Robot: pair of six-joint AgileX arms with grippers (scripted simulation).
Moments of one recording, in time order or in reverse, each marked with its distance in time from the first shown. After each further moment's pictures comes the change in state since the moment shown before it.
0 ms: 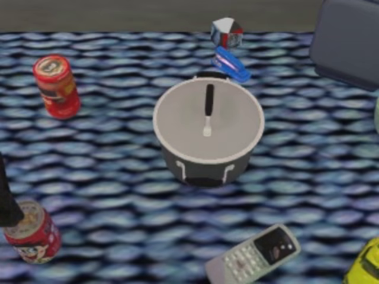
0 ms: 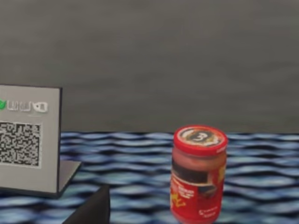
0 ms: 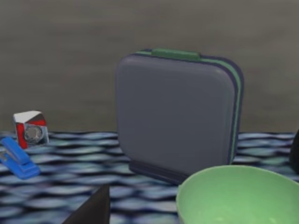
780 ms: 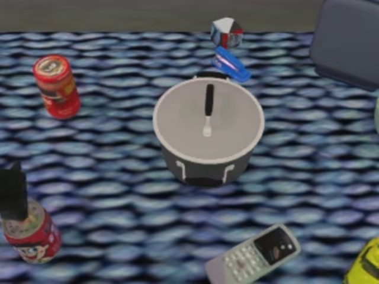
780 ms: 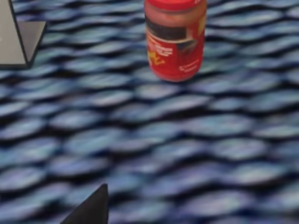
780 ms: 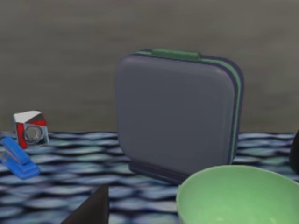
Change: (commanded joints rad) left arm -0.027 0.534 0.382 -0.365 0.043 0.110; right arm 0.000 0.000 0.000 0.000 0.000 0.000
